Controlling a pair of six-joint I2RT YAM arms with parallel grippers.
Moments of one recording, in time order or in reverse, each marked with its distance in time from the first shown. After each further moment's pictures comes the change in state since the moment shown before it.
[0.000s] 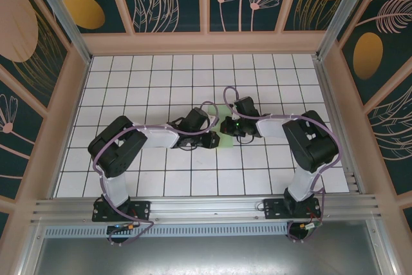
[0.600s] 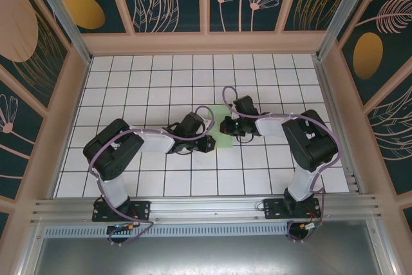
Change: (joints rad) left arm 0.000 -0.048 -0.111 0.077 -0.026 0.000; right arm 0.000 0.011 0.026 -0.039 0.002 -0.023
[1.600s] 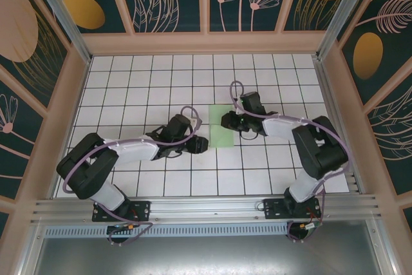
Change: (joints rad) left arm 0.041 -0.250 -0.139 -0.039 -0.060 -0.040; right arm -0.046 -0.130 -0.029 0.027 -0.036 -0.003
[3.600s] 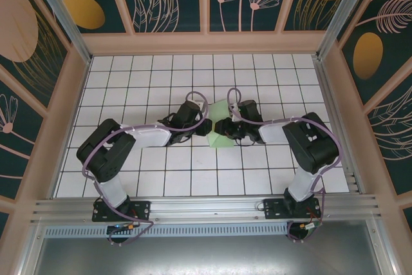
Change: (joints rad) left arm 0.019 0.188 0.223 0.021 -0.217 0.018; right arm 0.043 0.100 -0.107 0.270 -0.163 0.159
